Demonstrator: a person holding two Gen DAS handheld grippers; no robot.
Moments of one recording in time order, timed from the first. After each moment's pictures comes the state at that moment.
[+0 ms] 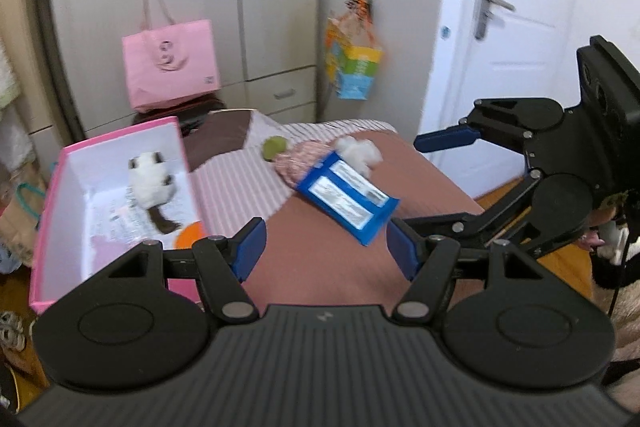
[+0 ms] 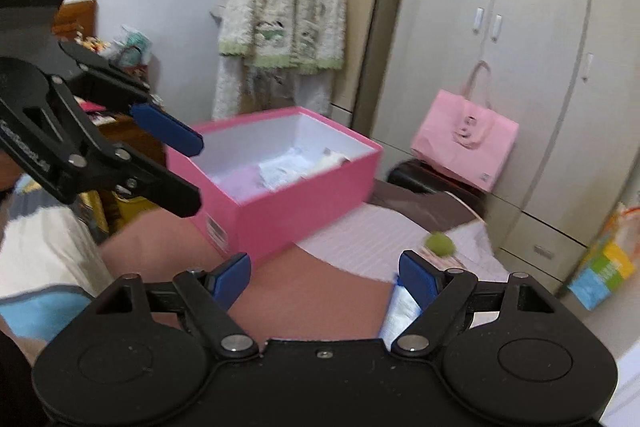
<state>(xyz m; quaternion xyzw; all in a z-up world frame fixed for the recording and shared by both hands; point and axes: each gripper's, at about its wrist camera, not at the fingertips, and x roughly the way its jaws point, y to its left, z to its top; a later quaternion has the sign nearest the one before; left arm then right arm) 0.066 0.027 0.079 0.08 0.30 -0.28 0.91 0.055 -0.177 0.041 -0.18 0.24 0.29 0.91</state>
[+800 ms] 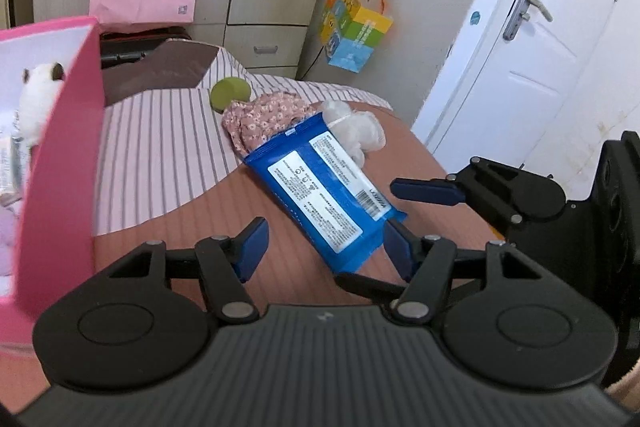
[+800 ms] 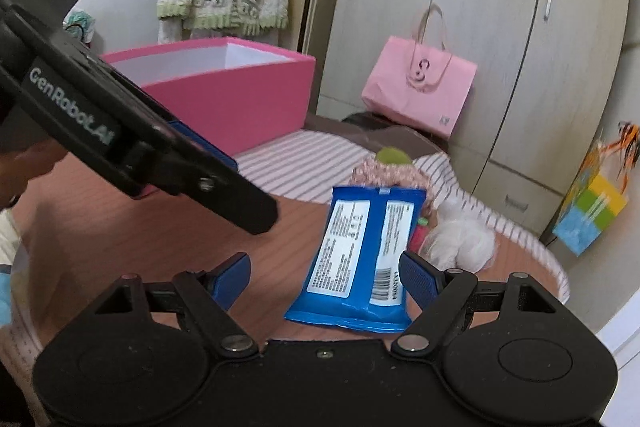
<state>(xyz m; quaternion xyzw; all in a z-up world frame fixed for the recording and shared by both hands) 0.179 -0.038 -0.035 -0.04 0.37 -0.29 0.88 0.120 -0.202 -0.074 -0.16 0.28 0.23 0.92</state>
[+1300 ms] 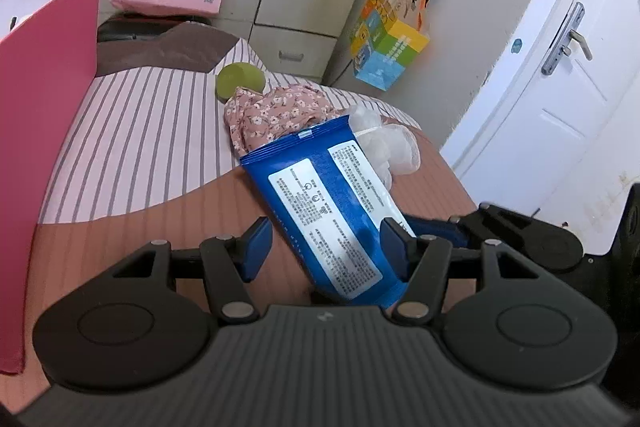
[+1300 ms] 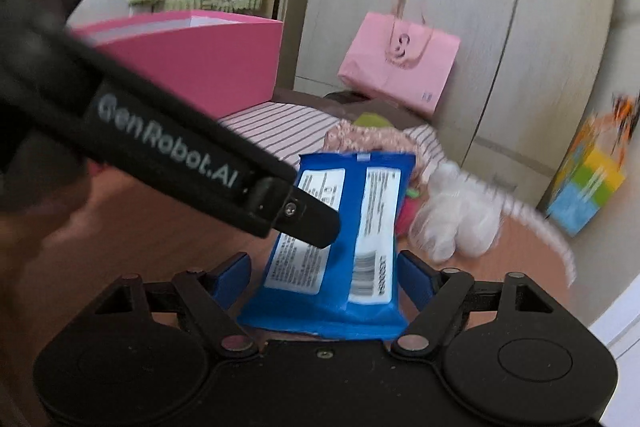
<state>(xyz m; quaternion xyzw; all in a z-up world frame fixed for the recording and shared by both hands) 0.209 -0.064 -0.078 -0.09 0.35 -0.24 0.90 0.151 -0.212 -0.100 -0.12 0.30 0.20 0.93</state>
